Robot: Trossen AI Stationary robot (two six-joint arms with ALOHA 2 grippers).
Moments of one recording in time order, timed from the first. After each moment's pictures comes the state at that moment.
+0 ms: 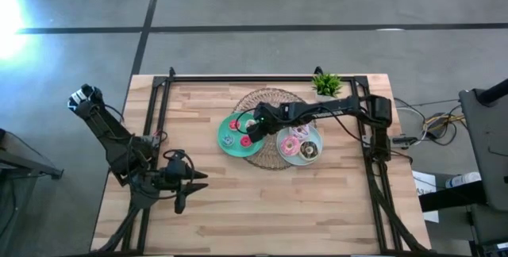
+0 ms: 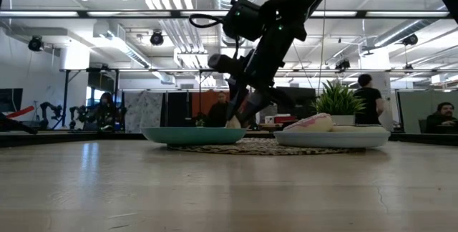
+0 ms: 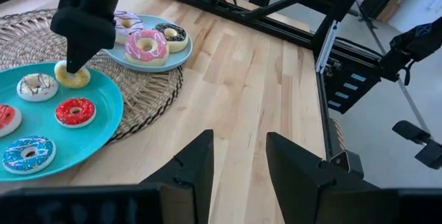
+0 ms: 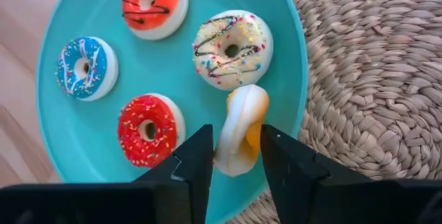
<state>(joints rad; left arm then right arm) -0.86 1.04 0.86 -0.44 -0.81 -0.87 -0.18 1.95 1.32 -0.39 0.05 0.89</state>
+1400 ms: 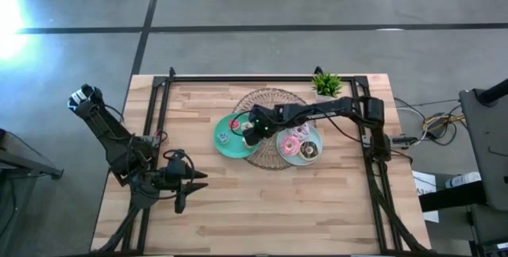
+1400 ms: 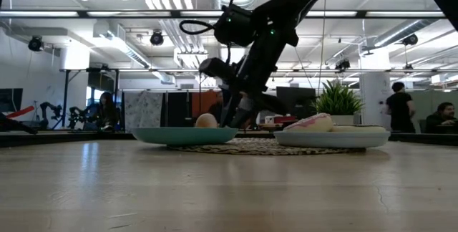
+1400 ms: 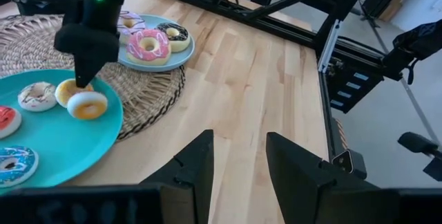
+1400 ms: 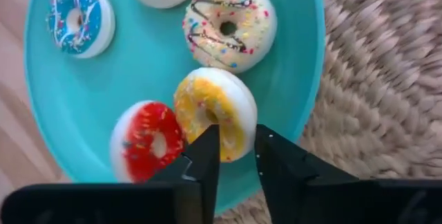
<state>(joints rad) -0.86 1.04 0.86 -0.45 -0.81 -0.87 -0.17 2.02 1.39 -0.42 -0.04 0.92</state>
